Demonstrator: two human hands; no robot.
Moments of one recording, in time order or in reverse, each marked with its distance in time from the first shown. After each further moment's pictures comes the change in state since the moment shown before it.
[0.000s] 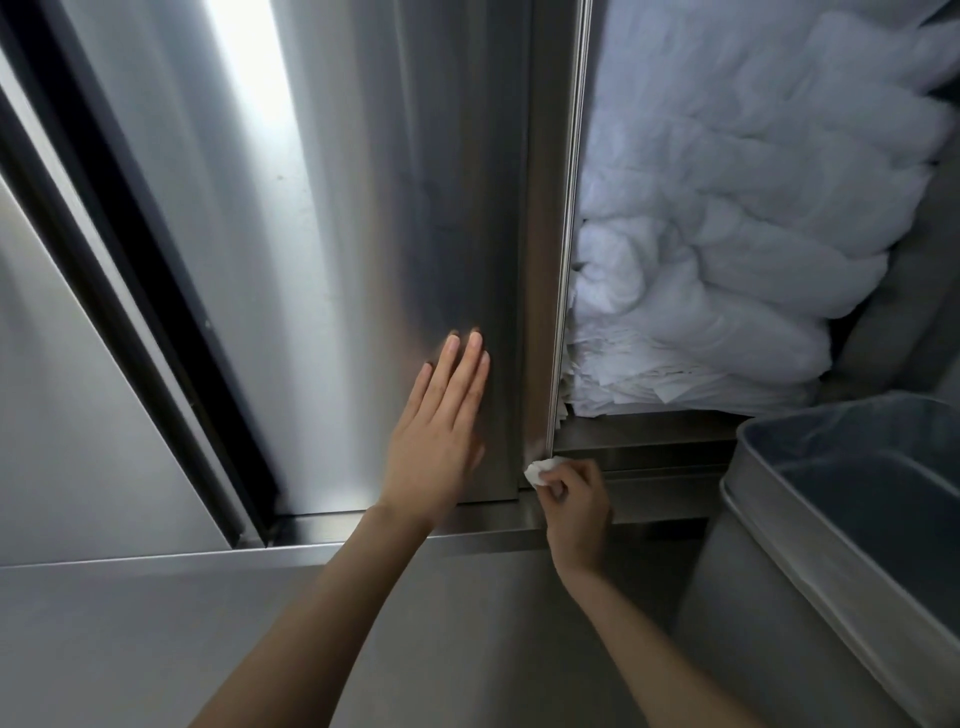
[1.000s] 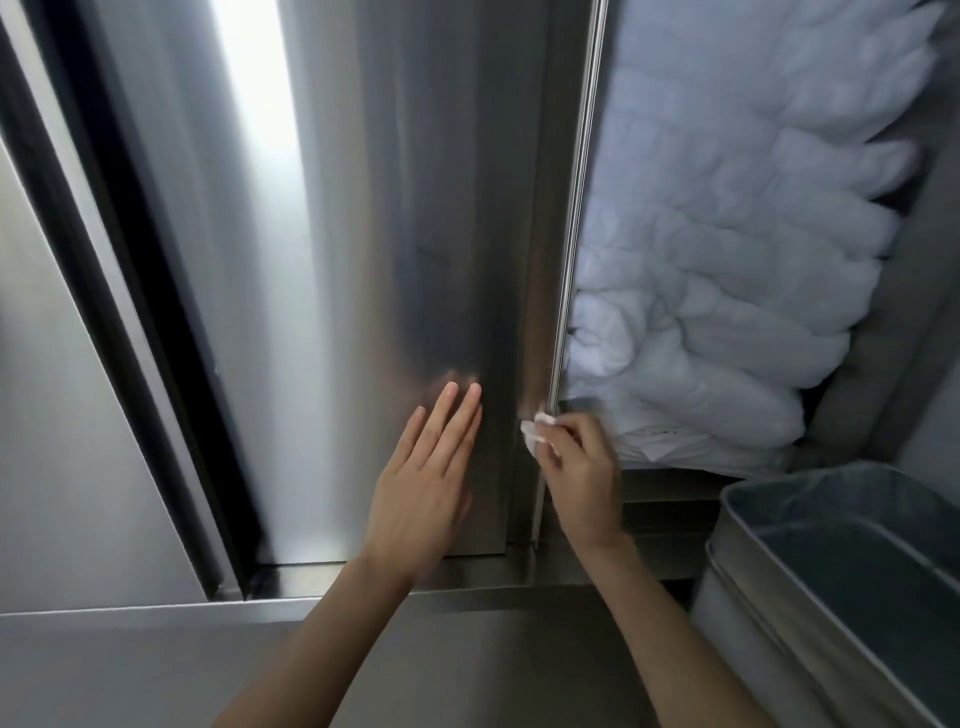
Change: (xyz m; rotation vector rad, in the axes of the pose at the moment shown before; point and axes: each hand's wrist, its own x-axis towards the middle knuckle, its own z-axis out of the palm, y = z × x) left_hand 0.001 -0.003 -0.022 0.042 0.071 0.064; right_hand 0.076 -0.066 -0.039 -0.199 0.077 -0.586
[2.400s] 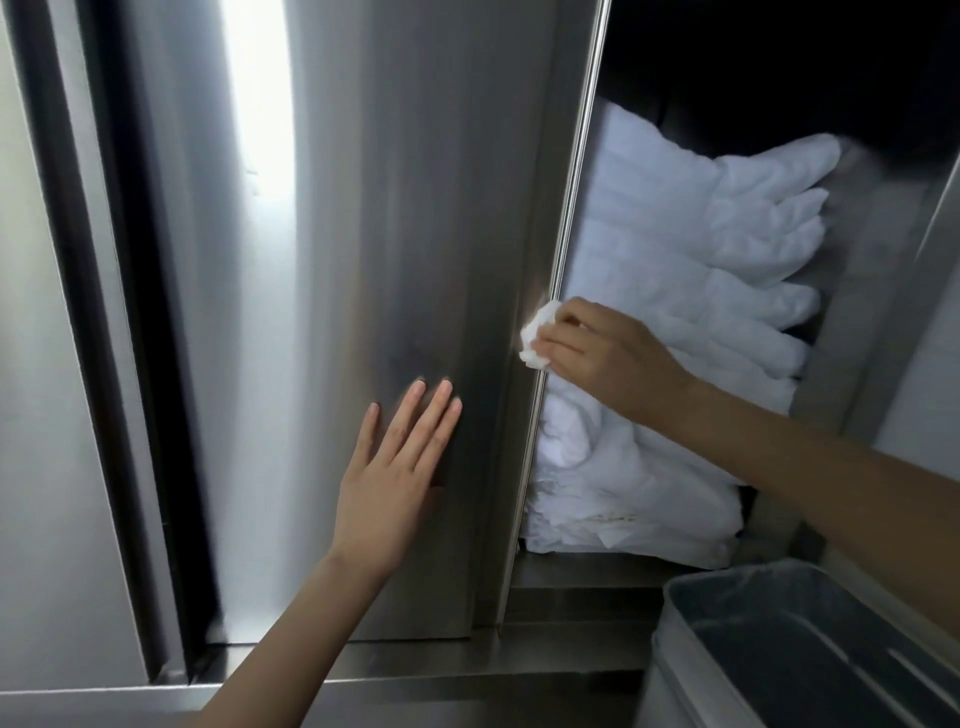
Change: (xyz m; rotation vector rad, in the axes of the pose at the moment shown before) left_hand 0.057 -0.021 -0.036 0.114 0.088 -0.103; right_hand 0.201 -0.022 -0.124 -0.604 -0.200 -1.040
